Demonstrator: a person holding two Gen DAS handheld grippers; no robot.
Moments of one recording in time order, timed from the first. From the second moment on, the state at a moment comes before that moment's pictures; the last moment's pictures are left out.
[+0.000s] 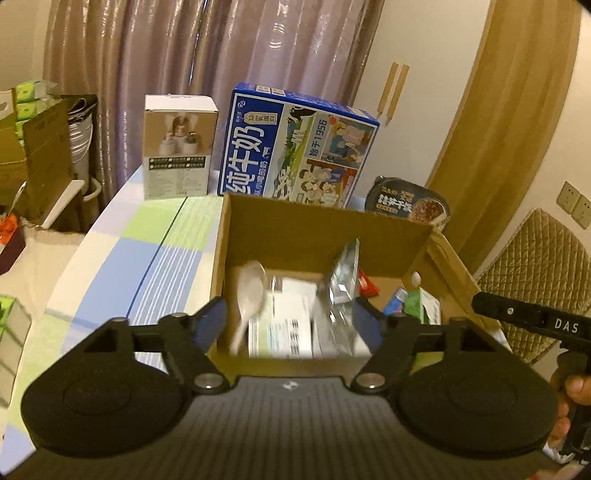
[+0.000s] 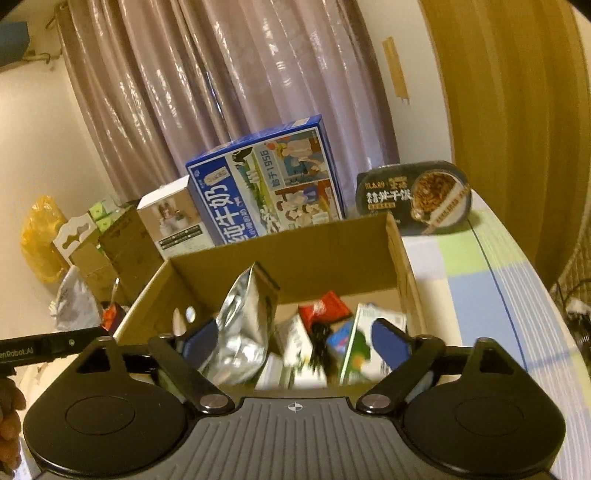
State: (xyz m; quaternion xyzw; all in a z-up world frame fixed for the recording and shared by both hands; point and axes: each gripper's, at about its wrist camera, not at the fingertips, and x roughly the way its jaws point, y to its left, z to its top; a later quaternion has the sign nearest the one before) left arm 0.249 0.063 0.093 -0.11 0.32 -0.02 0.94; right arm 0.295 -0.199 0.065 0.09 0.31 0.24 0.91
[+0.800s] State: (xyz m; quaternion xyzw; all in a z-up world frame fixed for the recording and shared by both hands) left arm 0.084 0.002 0.129 -0.08 0.36 0.05 0.93; right arm 0.134 -0.240 0.103 0.06 0.36 0.21 0.90
